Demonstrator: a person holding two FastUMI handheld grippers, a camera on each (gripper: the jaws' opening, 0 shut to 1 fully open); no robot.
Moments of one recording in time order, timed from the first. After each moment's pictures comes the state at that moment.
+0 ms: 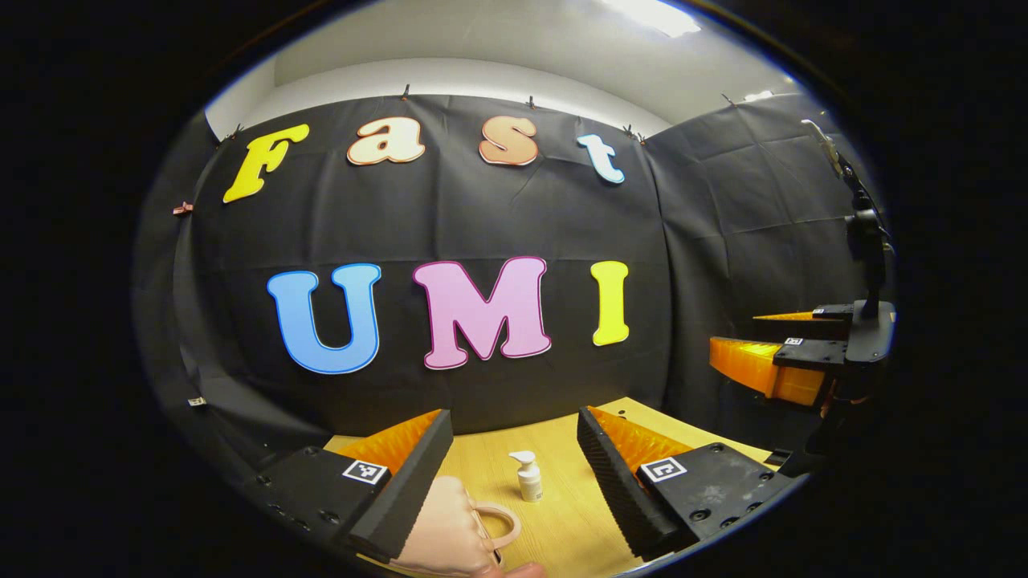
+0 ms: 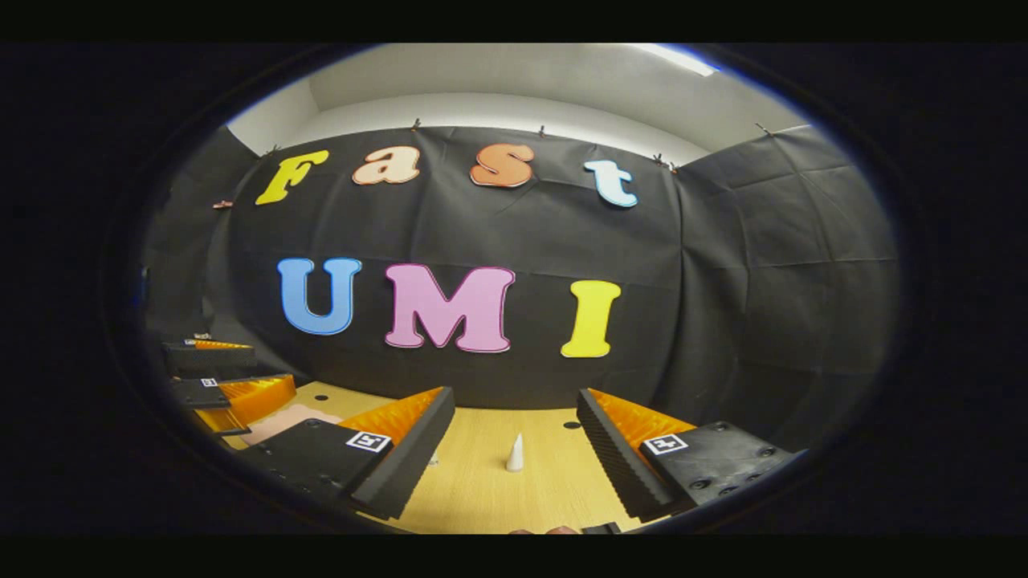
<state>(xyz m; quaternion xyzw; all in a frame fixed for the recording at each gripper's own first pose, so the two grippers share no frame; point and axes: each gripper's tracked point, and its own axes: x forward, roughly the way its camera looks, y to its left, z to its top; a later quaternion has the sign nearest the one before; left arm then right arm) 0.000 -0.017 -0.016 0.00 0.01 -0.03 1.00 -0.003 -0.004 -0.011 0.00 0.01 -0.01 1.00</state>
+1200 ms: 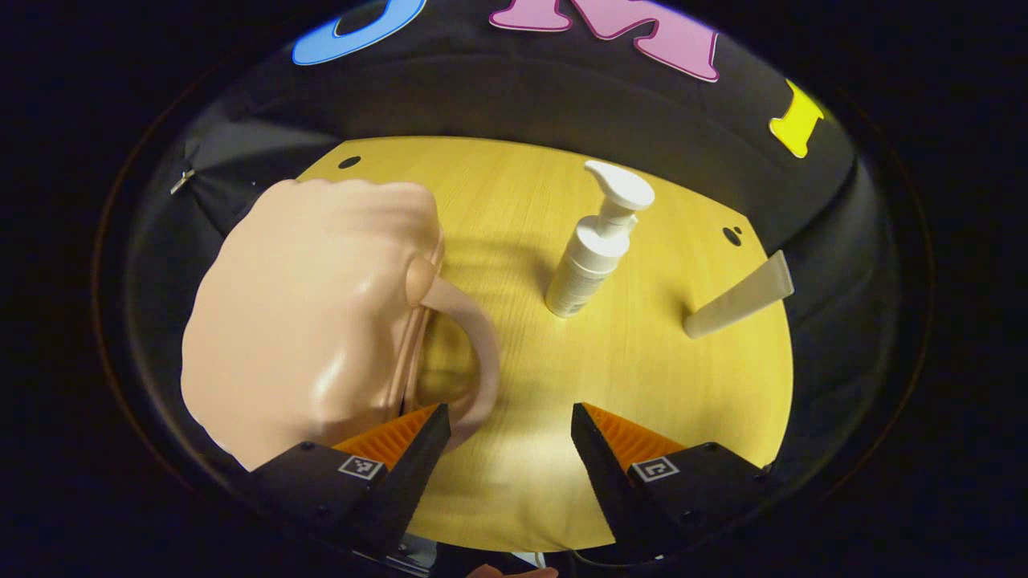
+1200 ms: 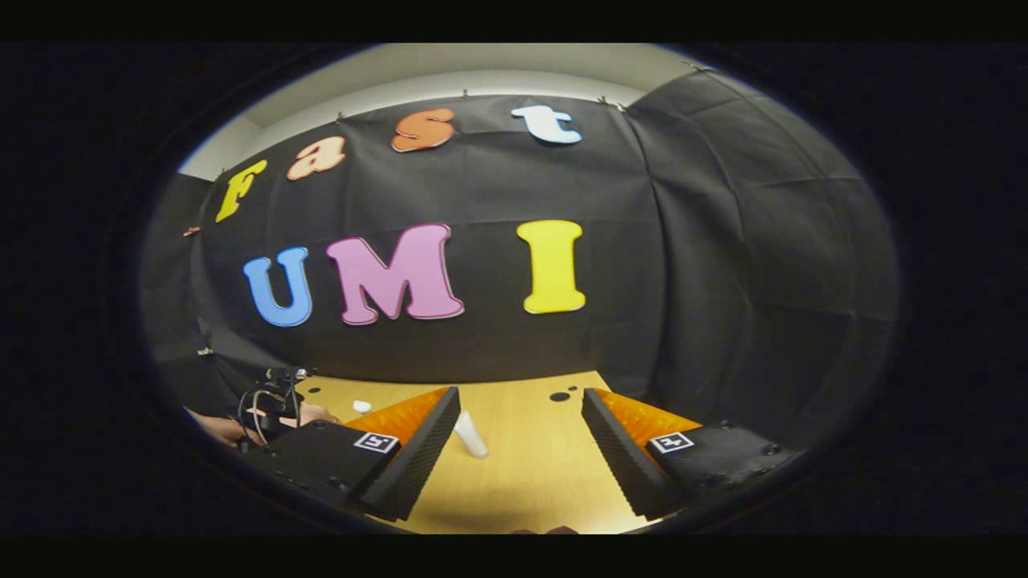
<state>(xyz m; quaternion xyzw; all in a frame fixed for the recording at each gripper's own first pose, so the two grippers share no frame) 0.112 -0.013 -0.353 -0.14 0.52 0.14 0.83 0.072 -0.171 -0.122 0.10 0.11 0.00 0.99</state>
